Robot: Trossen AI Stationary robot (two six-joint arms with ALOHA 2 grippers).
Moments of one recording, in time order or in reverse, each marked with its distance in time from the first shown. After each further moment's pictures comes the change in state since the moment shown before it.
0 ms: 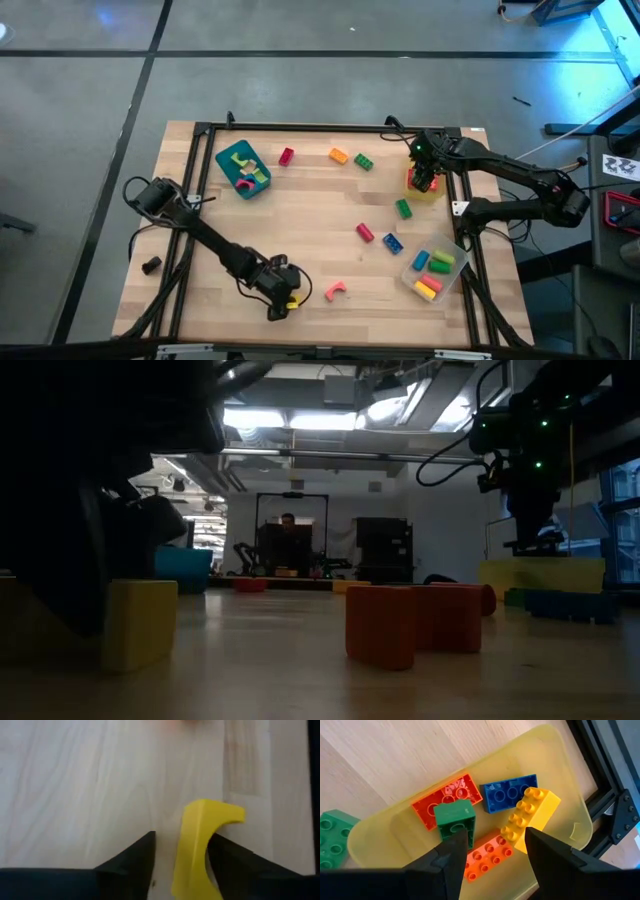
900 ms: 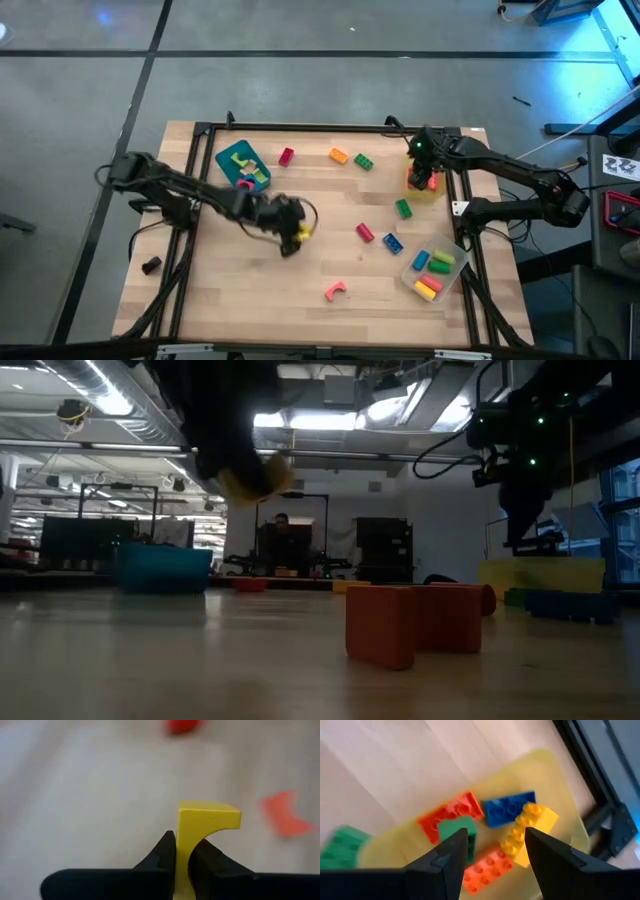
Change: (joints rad) left arm 0.389 -0.336 0.004 -0.245 -0.049 0.194; right arm 0.001 0.000 0.015 0.041 -0.019 -0.012
